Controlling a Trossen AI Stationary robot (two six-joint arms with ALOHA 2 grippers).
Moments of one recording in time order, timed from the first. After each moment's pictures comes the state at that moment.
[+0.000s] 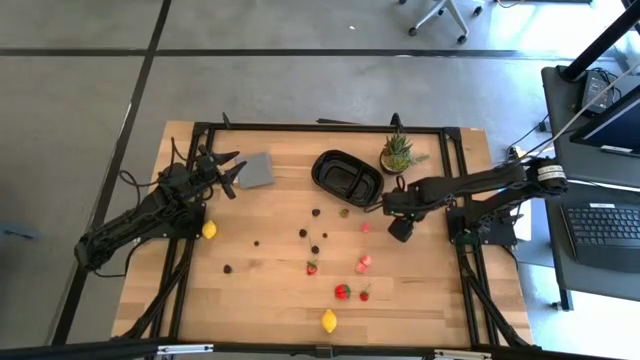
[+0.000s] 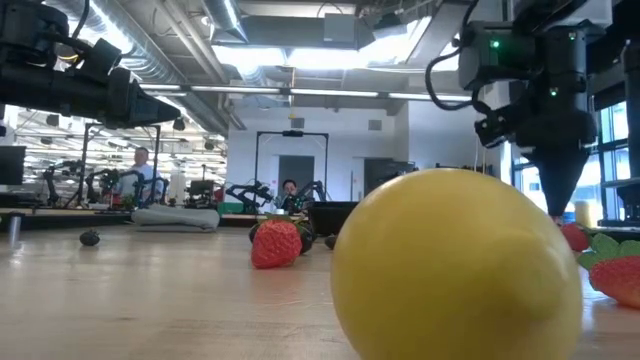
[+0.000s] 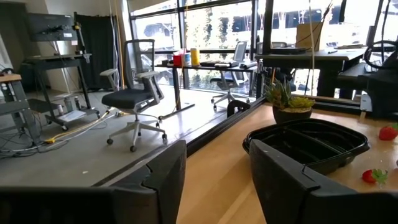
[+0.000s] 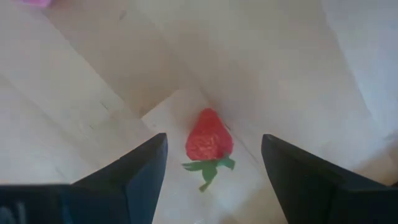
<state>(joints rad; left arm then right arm) 0.63 0.01 0.01 0.02 -0.04 0.04 0.02 1.38 0.76 -0.94 0.08 0.67</state>
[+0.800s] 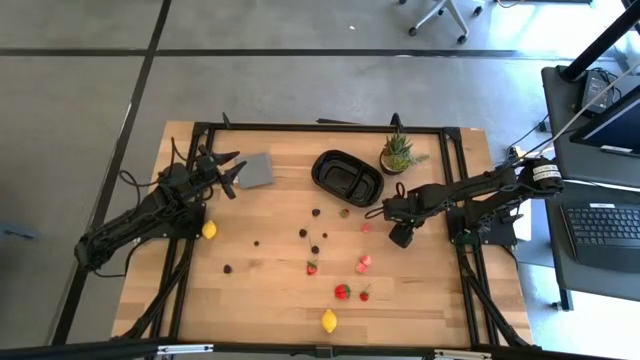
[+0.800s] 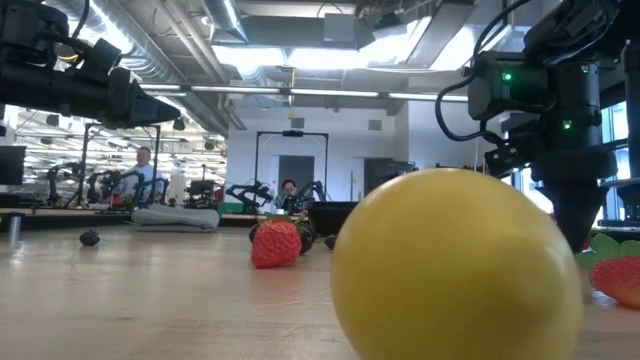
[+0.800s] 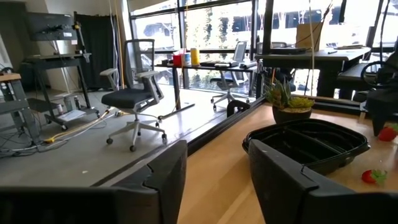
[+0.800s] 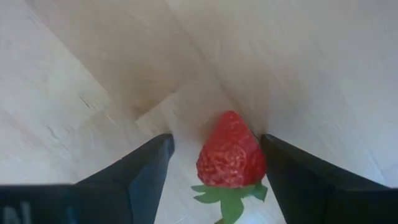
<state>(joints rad) 0.63 0.01 0.01 0.02 -0.04 0.03 0.03 1.43 0.61 -0.74 0.02 0.67</state>
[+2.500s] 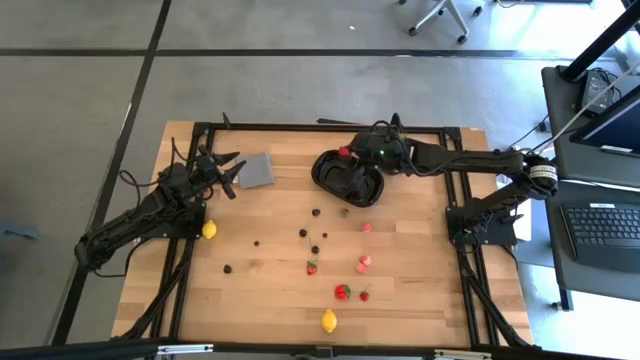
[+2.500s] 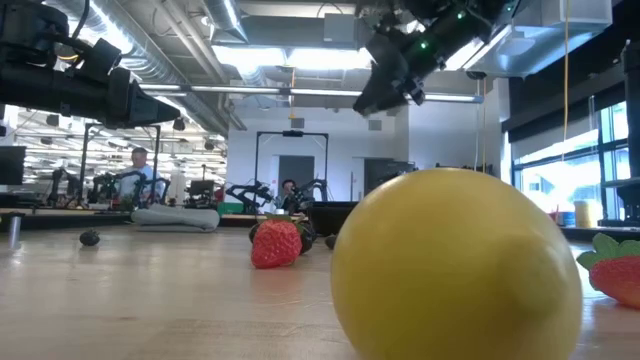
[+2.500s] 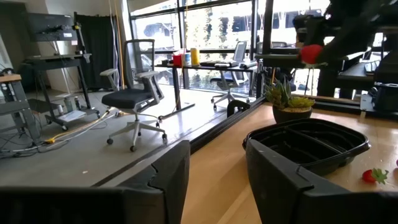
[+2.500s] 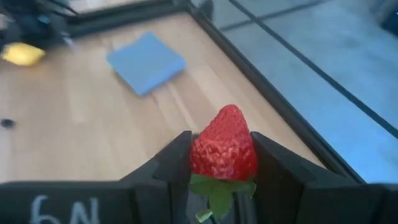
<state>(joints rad) 0.63 0.01 0.01 0.02 -0.04 0.04 -0.28 1.44 1.04 -0.16 0.21 0.09</state>
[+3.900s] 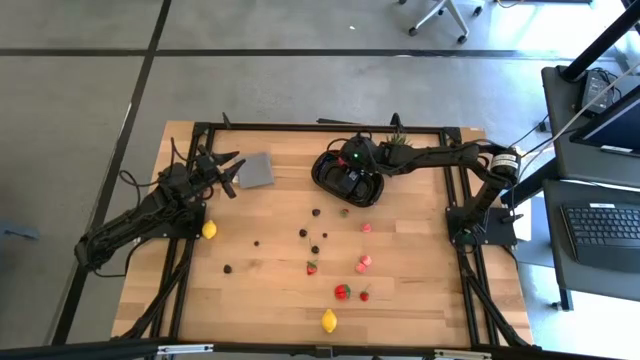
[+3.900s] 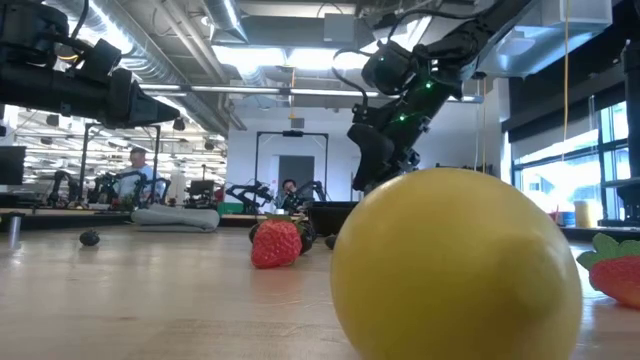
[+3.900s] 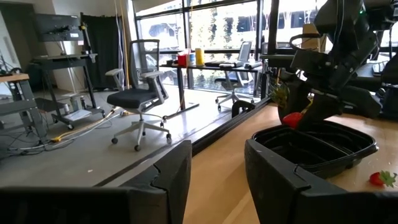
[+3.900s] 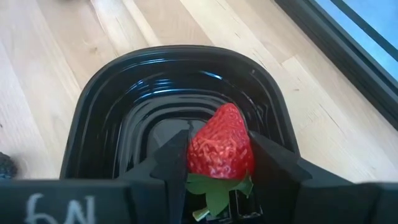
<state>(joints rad) 0.63 0.01 0.01 0.02 -0.06 0.04 -0.35 1.73 1.04 -0.15 0.18 0.15</state>
